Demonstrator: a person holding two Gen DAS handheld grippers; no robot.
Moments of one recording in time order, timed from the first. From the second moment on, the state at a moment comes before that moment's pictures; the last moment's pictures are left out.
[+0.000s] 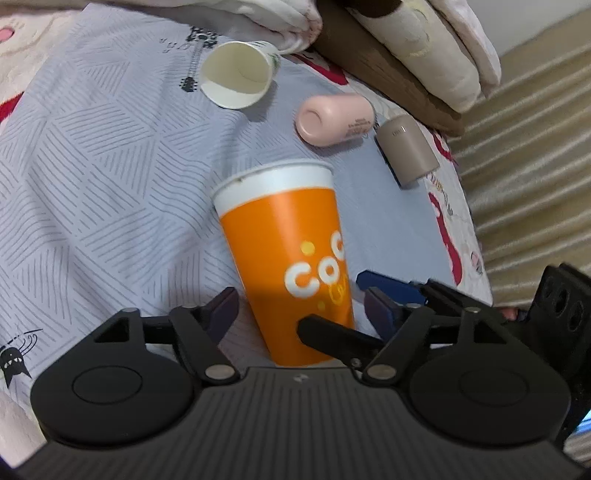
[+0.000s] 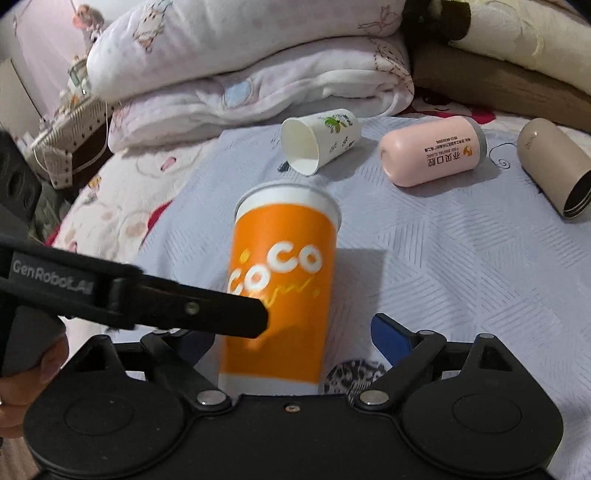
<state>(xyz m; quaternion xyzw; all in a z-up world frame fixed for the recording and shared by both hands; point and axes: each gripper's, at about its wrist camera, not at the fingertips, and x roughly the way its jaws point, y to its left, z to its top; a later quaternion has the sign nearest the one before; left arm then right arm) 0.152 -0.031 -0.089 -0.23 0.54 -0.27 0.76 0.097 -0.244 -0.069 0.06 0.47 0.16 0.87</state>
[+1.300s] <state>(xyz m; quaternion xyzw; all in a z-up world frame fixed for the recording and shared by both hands) 0.161 -0.046 -0.087 -0.18 0.49 -0.31 0.79 0.106 -0.249 -0.069 0.07 0.45 0.24 0.86</state>
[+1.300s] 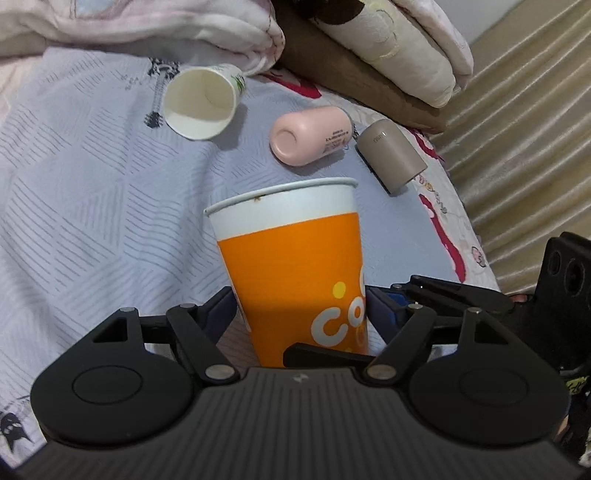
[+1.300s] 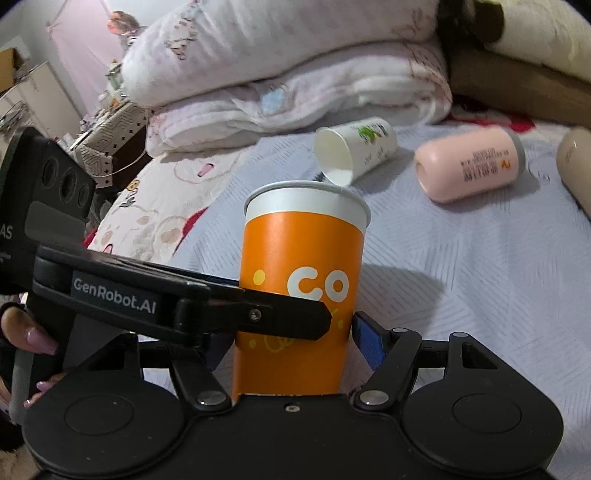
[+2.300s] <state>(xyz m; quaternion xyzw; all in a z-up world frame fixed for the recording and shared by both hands) 0.161 -0.077 -0.031 0.00 0.31 -0.32 0.90 0.100 -0.213 -0.069 -0.11 0.20 0.16 0.96</state>
